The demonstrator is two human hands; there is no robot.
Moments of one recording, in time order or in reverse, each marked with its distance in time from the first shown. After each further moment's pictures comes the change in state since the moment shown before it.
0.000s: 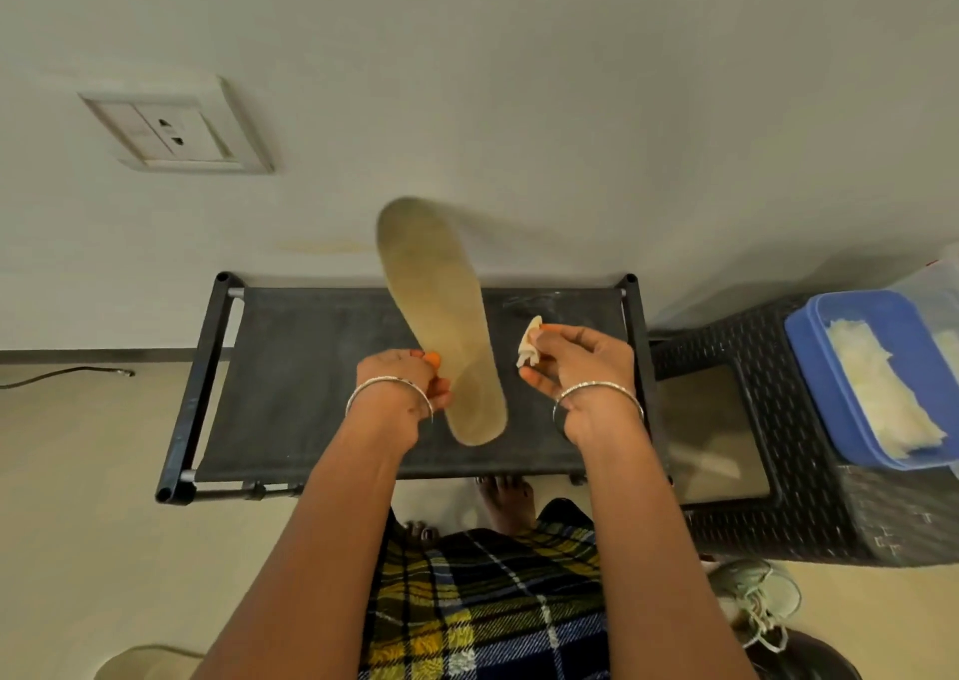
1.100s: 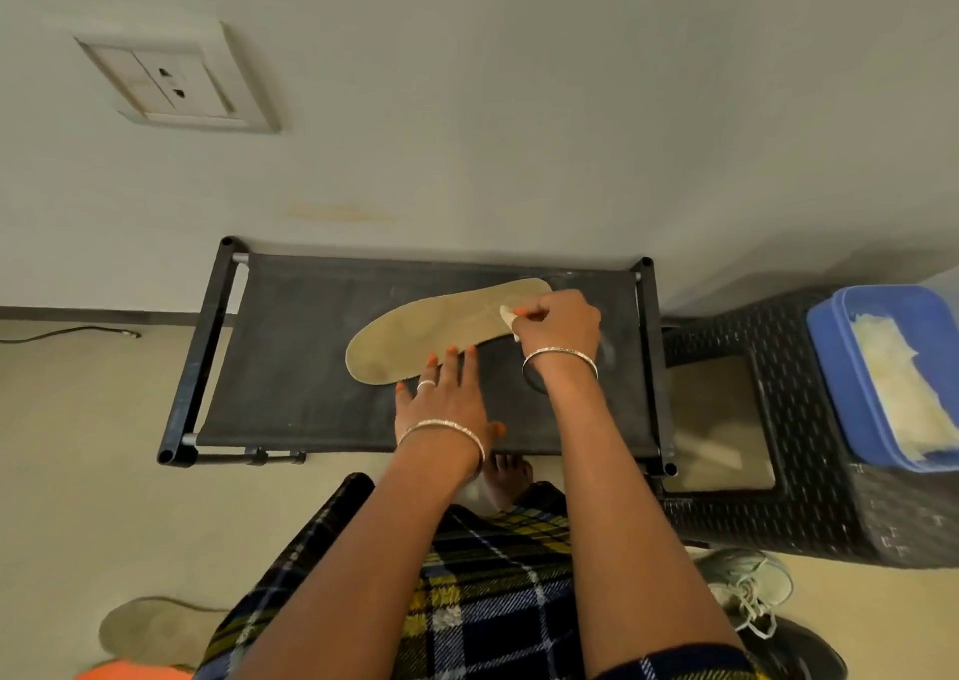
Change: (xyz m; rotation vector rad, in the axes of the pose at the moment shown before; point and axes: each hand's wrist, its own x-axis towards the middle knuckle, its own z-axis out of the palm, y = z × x) left_hand -0.027 -0.049 0.005 1.598 -0.157 0.491; right_hand 0.050 0.024 0.034 -0.914 0.019 -0.445
